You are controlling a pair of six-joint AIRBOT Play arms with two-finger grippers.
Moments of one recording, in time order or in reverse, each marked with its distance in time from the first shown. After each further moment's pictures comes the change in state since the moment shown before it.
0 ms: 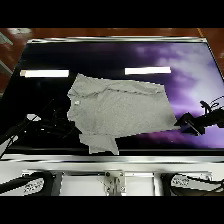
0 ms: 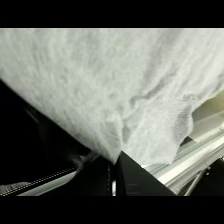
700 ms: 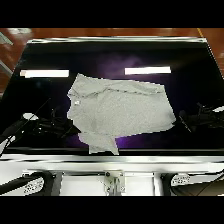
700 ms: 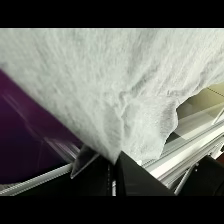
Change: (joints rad) left arm 0.020 0.020 0.016 -0.004 -0.036 -0.016; right arm 0.002 -0.167 0.003 0.138 -0.210 -0.008
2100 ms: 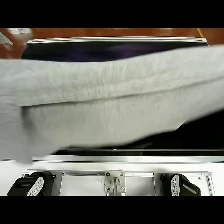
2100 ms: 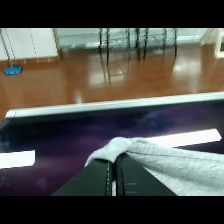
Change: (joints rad) left arm 0.069 0.584 1.519 0.748 -0.408 -0.273; right arm -0.002 1.111 0.762 -0.014 0.154 0.142
